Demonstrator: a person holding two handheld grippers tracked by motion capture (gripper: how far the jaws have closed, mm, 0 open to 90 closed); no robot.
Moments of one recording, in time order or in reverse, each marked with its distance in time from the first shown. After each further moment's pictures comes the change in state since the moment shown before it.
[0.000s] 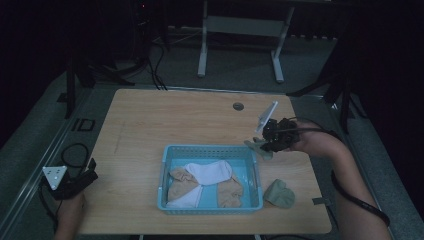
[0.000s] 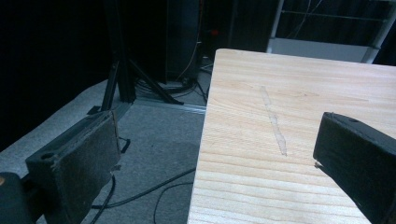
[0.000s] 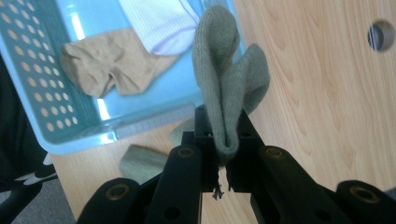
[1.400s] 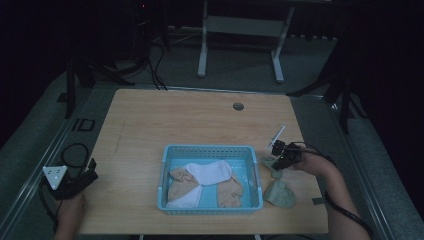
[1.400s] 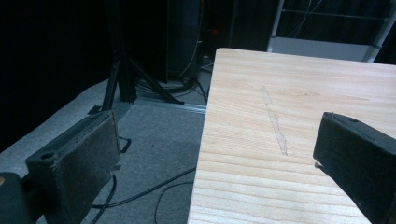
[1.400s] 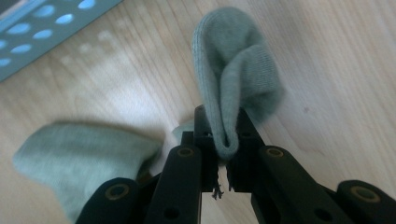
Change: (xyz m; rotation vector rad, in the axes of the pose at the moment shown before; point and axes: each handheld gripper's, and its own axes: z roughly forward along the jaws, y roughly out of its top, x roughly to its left) left arm 0.000 0.000 0.000 0.001 0.001 0.002; right arm -0.026 -0.088 0.127 0.113 0.096 0.264
